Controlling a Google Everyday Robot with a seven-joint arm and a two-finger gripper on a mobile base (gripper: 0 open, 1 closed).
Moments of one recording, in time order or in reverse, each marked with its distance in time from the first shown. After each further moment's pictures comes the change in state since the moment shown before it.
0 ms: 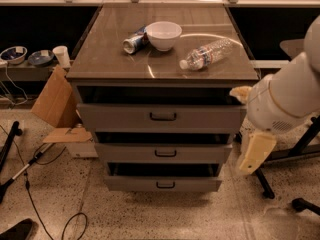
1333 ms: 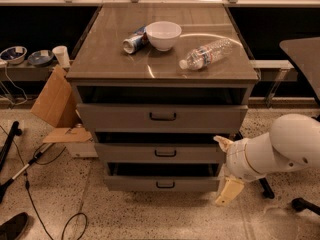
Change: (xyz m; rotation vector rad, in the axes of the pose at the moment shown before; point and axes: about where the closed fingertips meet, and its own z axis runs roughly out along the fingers) arm 0.043 0.042 0.170 -0.031 -0.188 0.073
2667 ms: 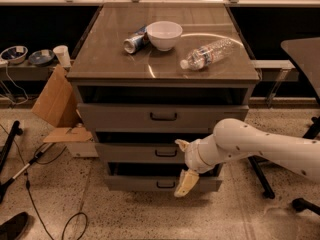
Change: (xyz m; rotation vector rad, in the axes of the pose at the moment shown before) arm -0.039 -0.025 0.149 -0.115 -0.117 -0.070
